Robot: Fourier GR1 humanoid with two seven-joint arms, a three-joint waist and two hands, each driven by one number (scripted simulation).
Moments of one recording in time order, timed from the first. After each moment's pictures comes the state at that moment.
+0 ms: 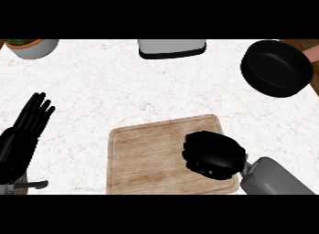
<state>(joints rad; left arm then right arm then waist) 0.05 0.46 -0.09 -1.67 0.43 0.08 -0.02 -0.38 -0.43 0.71 -1.45 0.81 0.05 -0.54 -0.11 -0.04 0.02</state>
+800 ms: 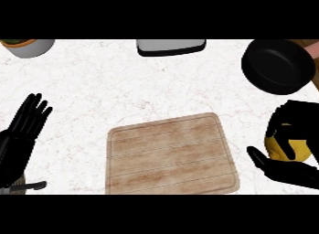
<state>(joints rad) 0.08 0.44 -0.06 -1.71 0.43 0.06 -0.02 -0.11 -0.59 0.16 -2.00 0.52 -0.04 -0.17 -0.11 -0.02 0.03</state>
